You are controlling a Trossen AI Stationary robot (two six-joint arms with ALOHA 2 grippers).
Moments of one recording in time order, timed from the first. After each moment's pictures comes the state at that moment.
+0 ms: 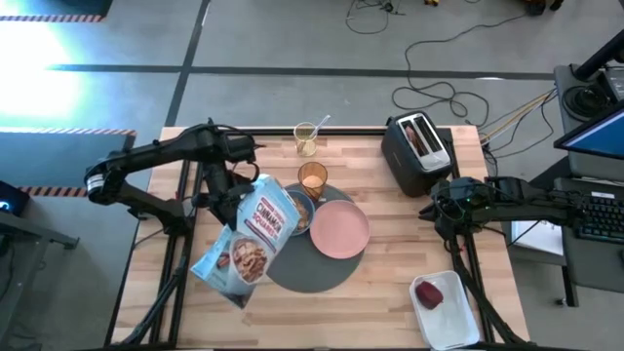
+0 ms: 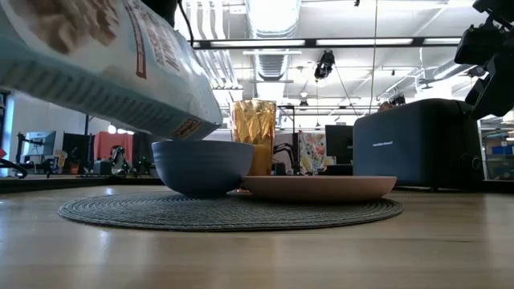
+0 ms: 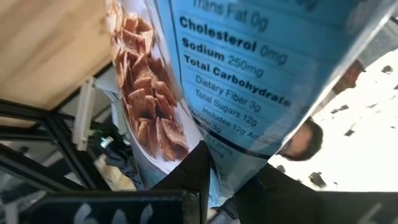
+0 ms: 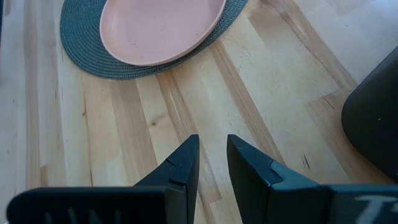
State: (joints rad) left arm 0.35 1.34 1.29 -1.57 1.15 -0.69; right arm -0.06 0.32 0.49 -1.01 -0.08 0.40
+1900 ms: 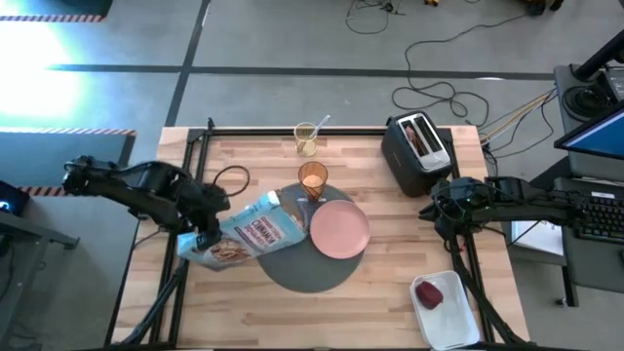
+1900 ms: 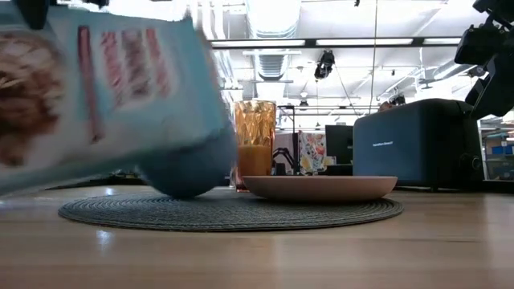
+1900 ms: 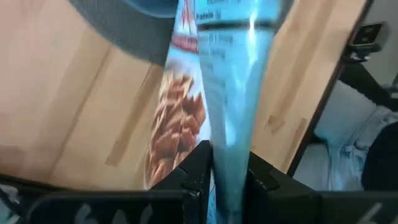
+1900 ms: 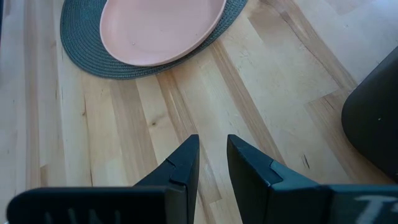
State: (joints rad) left arm -0.21 0.99 1.10 -1.29 0.17 -0.75; right arm -0.06 0.32 0.49 -1.01 -0.09 0.40
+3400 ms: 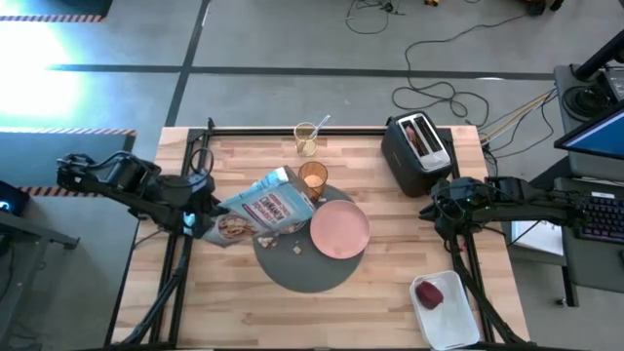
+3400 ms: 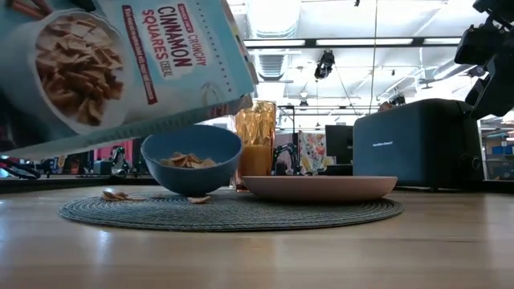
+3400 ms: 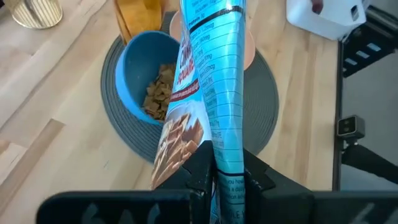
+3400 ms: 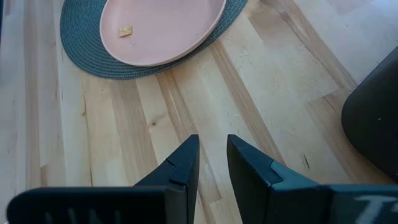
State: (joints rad) left arm -0.30 0.78 1.08 -1.09 -0.23 -0.66; right arm -0.06 0.32 0.49 -1.01 -0.09 0.40
